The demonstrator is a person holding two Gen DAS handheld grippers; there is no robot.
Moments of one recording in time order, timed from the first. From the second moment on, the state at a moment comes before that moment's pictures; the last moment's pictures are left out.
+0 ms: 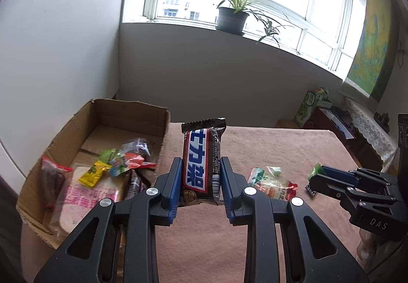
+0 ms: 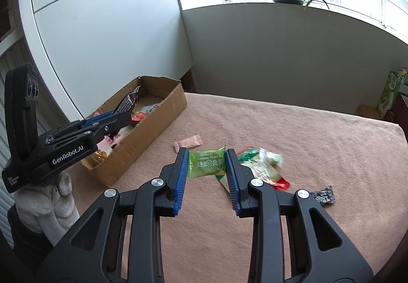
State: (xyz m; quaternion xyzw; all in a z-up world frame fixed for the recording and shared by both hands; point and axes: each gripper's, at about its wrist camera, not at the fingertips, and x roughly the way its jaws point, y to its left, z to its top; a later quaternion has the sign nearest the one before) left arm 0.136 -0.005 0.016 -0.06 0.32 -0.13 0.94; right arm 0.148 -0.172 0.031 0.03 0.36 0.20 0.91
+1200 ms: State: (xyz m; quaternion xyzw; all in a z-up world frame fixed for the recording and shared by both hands) left arm 0.161 0.109 -0.009 -0.11 0.33 -0.04 0.94; right arm 0.251 -0.039 0.018 0.05 0.37 0.25 0.89
